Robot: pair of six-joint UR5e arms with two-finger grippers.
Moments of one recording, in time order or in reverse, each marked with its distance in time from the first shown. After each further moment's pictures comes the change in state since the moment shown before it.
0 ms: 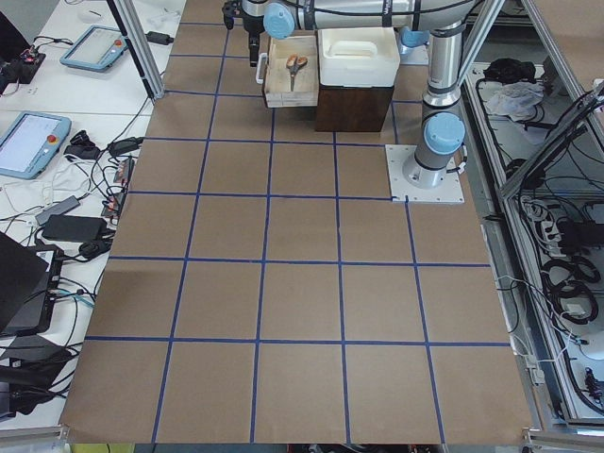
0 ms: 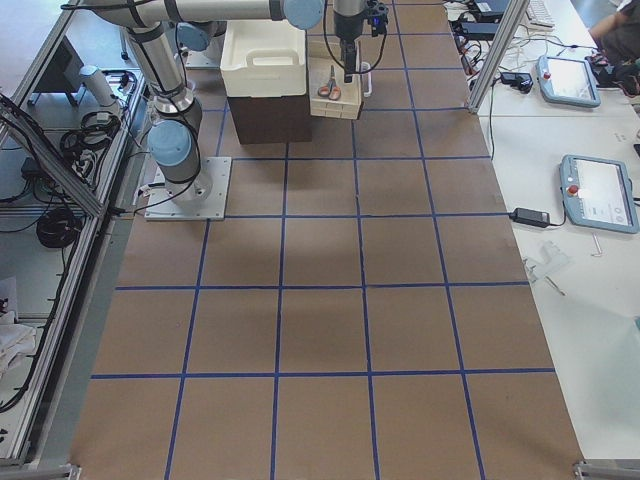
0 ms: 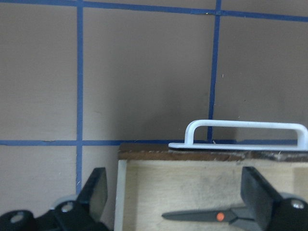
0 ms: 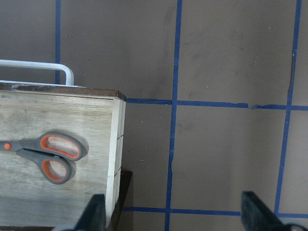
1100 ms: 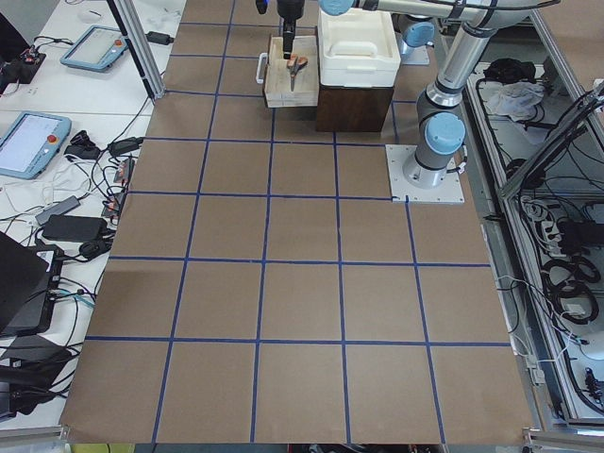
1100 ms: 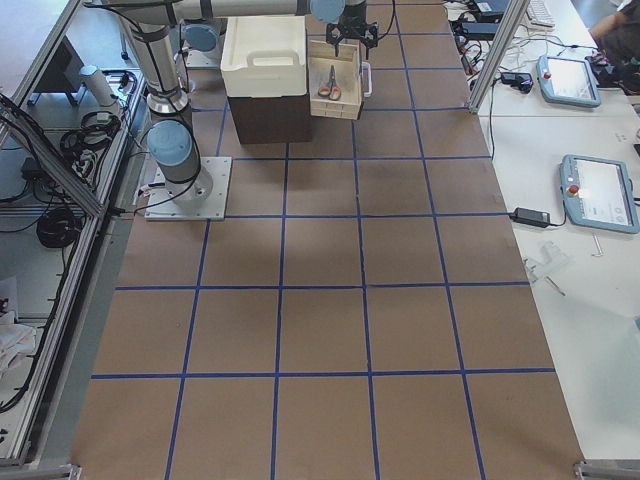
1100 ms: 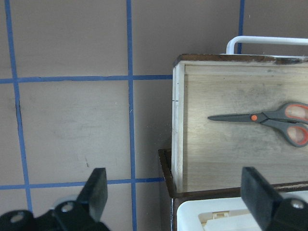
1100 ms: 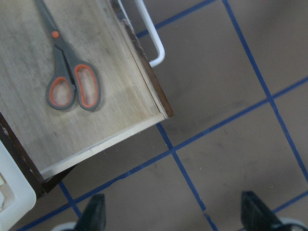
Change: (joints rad) left arm 0.138 0.352 -0.142 -0.290 0.004 0.259; right arm 0.039 0.036 -0.029 -0.071 0.009 -0.925
